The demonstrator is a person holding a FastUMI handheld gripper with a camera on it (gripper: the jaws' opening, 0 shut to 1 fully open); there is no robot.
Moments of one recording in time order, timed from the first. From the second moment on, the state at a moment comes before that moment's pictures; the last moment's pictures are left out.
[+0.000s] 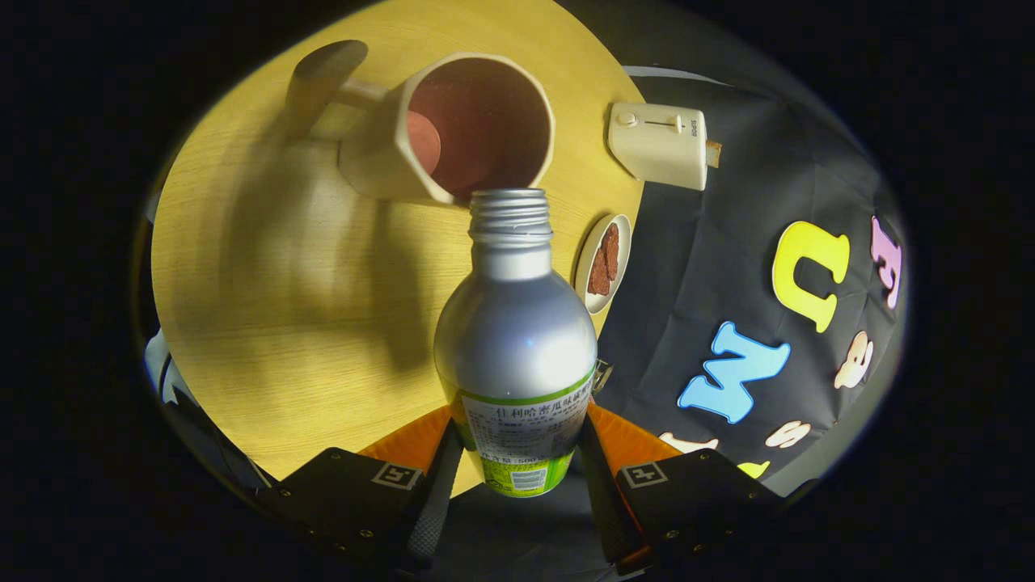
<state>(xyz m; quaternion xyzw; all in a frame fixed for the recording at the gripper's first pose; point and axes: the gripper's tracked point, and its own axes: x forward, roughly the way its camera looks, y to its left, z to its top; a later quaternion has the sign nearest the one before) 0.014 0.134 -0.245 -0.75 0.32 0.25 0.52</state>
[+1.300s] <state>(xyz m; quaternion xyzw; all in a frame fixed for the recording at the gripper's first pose) 0.025 0.149 -0.221 -0.80 0.32 0.26 0.44</state>
